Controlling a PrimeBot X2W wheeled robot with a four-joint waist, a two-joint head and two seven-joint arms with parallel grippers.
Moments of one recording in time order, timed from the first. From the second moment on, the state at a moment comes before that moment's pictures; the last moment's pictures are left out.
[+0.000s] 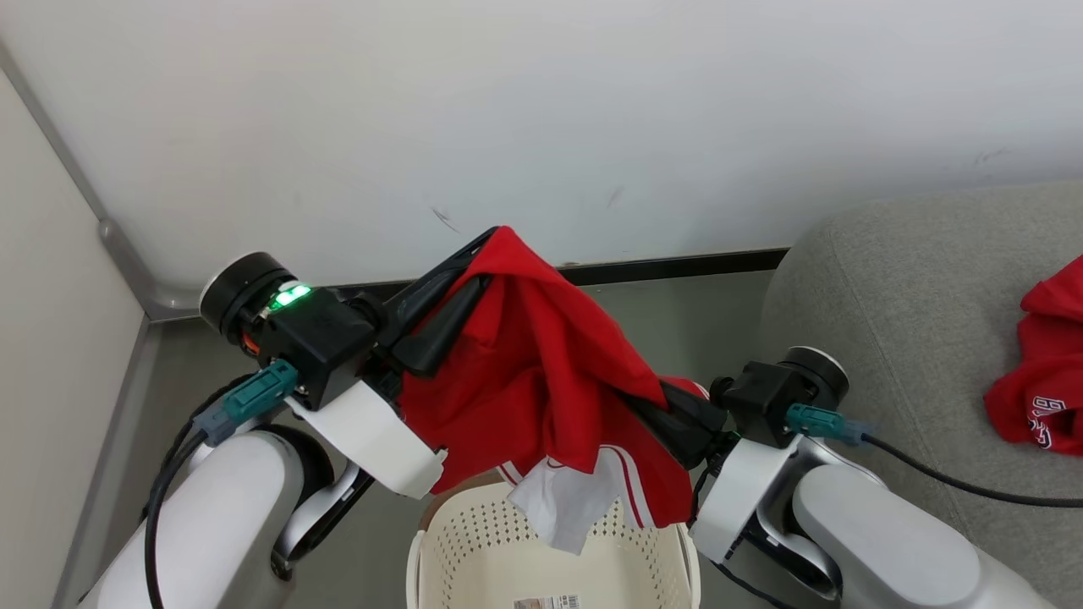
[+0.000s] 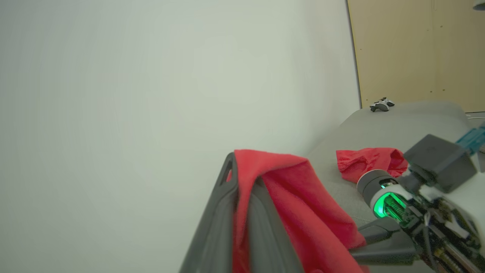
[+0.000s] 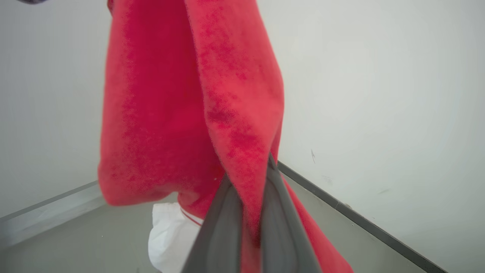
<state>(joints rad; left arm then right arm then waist) -0.55 0.38 -0.57 0.00 -0.42 -0.11 -0.07 -0.55 -0.32 0.88 0.41 0.50 0.12 -0.17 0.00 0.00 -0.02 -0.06</state>
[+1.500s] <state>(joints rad) -0.39 0.34 -0.63 0.10 -0.55 -0.11 -0.16 -0.44 -0.45 0.49 0.44 0.65 0.12 -0.22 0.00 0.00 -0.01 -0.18</state>
